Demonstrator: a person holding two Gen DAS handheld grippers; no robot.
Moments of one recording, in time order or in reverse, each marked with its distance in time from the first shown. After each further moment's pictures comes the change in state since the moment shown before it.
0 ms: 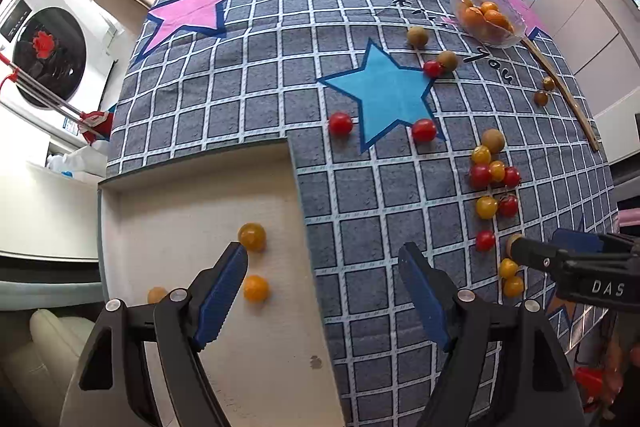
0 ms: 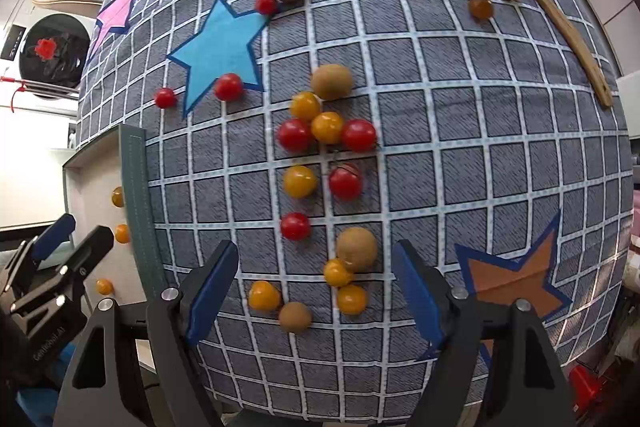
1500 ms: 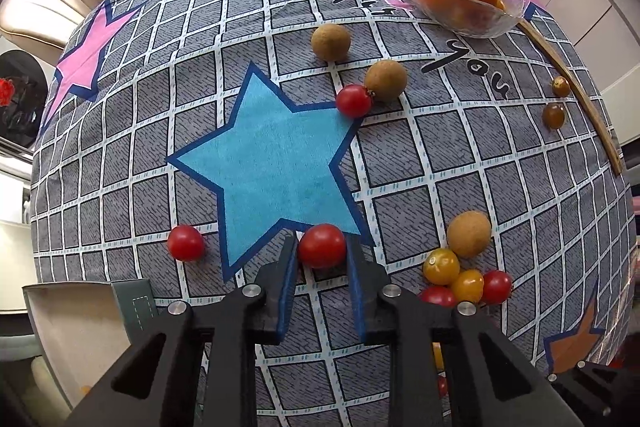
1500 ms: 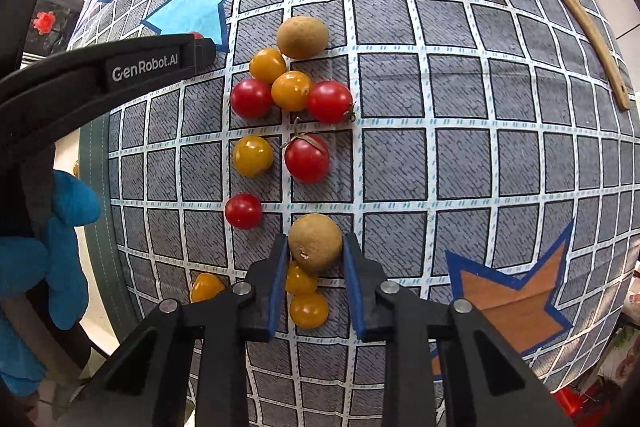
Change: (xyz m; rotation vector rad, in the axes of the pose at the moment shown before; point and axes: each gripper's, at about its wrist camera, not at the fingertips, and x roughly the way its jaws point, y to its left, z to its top) left arm 0.085 -0.093 0.079 0.084 0.011 -0.024; right arm 0.039 -0.010 -0.008 -0.076 0.026 -0.016
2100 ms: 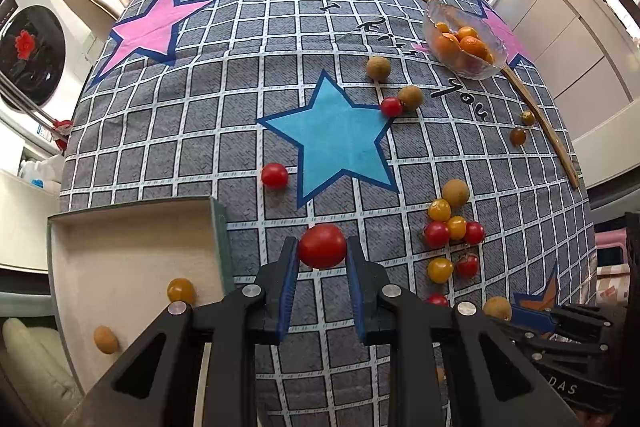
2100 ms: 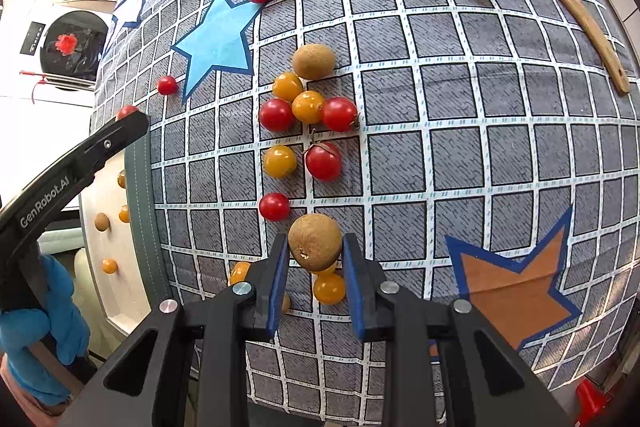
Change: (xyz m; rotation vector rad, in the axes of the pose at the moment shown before) left arm -0.081 0.057 -0.069 -0.132 -0.087 -0.074; right arm -0.023 0.005 0.000 0.028 -0.023 0.125
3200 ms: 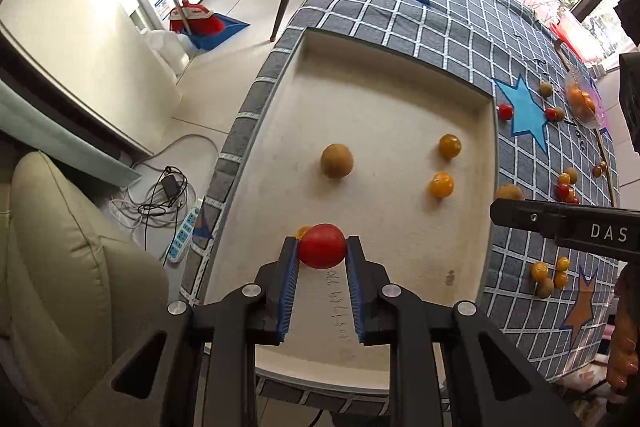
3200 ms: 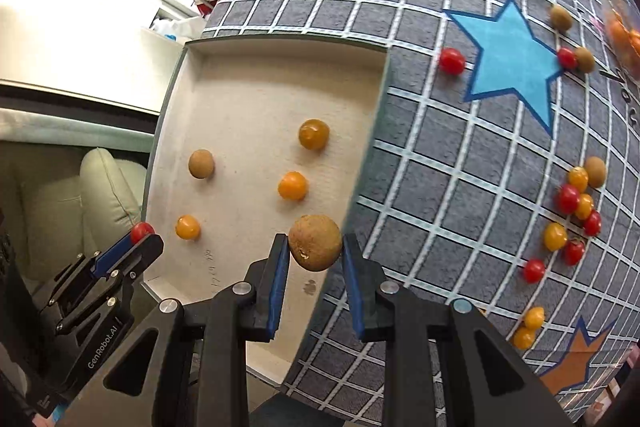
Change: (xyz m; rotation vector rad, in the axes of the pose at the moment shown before) left arm -0.059 0.178 -0.153 -0.425 0.025 0.146; right arm 0.036 0.199 -0.017 -0.426 0.125 0.019
